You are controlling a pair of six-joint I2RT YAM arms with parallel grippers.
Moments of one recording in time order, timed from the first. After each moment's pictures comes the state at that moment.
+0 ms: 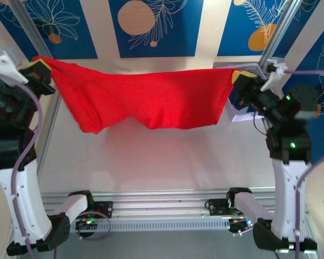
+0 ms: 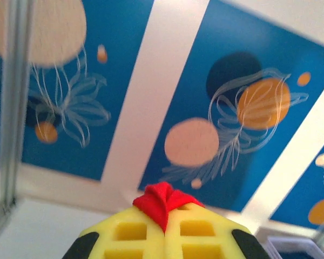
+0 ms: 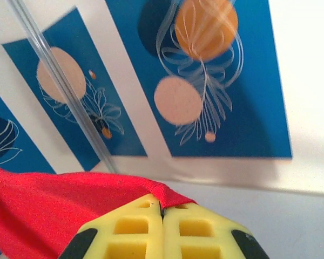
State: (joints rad) left arm 0.12 1.04 1.86 -0.71 0.16 -0.33; right arm -0.04 0.92 1.50 -0.51 -0.54 0.37
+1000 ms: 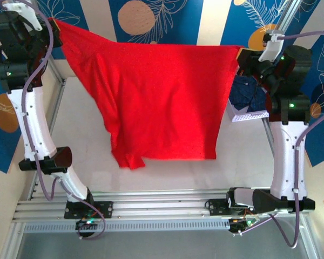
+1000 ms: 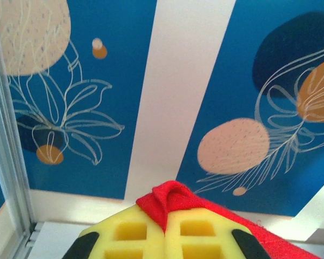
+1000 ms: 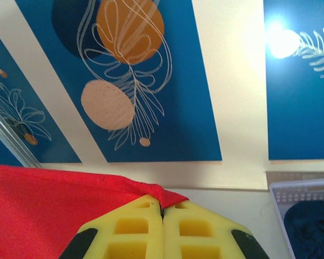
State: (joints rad) left arm 0.12 1.76 2.62 -0.92 0.18 -0.20; right arm -0.04 1.26 1.85 -0.67 -0.34 0.24
